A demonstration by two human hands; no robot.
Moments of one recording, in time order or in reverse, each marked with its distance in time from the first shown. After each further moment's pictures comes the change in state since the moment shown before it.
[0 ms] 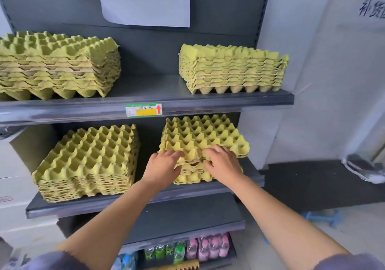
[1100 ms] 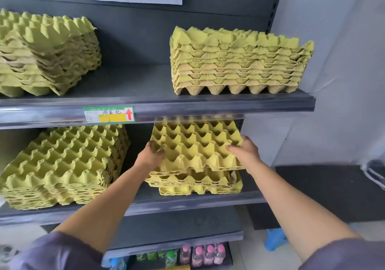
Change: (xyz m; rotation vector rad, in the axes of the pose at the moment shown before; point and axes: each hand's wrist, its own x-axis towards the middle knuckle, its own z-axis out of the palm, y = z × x) left_hand 0.107 -0.018 0.044 -0.805 -0.071 -0.735; right_hand 0.097 0.129 0.023 0.712 -0.043 0.702
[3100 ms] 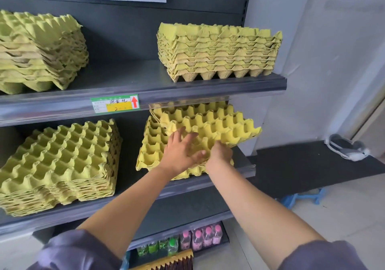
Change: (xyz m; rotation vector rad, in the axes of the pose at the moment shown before) left_hand -0.069 0.008 0.028 0.406 -0.124 0.739; right_hand -0.118 -0.036 0.065 0.972 0.316 0.464
